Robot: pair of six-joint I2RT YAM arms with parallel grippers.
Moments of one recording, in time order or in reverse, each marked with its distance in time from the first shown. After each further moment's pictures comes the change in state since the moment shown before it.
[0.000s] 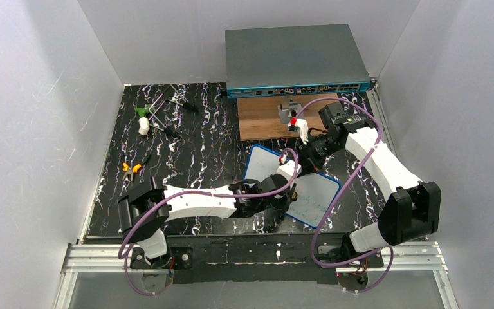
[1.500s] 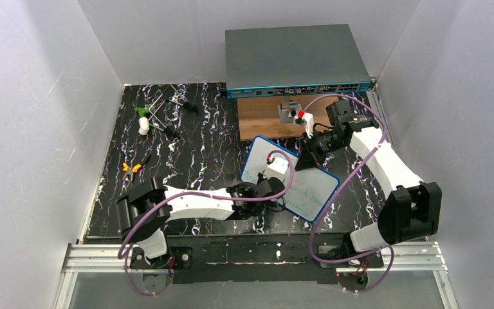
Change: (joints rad) left arm 0.008 -0.011 -0.077 0.039 -0.304 -0.009; right arm -0.068 0.000 -0.016 0.085 -0.084 0.032
